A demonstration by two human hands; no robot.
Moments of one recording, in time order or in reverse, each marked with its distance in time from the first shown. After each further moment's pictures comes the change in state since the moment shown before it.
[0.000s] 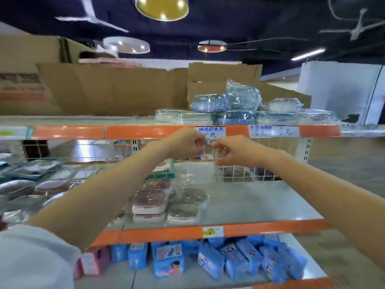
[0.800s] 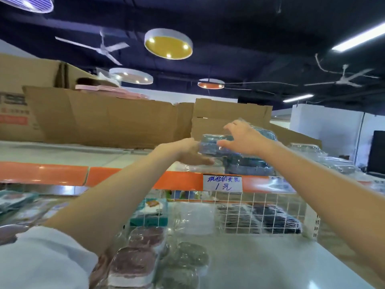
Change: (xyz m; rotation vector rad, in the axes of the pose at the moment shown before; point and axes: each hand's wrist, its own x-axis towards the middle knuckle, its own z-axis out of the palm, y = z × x) left_hand 0.107 -0.068 -0.041 0.112 -0.135 -0.128; right_hand 0.145 0.029 -0.076 -0.295 0.260 0.109
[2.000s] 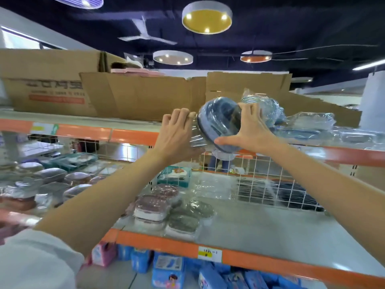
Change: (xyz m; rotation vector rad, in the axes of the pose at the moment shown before) left_hand -0.080 0.067 0.059 0.467 0.755 -0.135; right_hand -0.098 0.034 0.023 0.408 0.185 -0.102
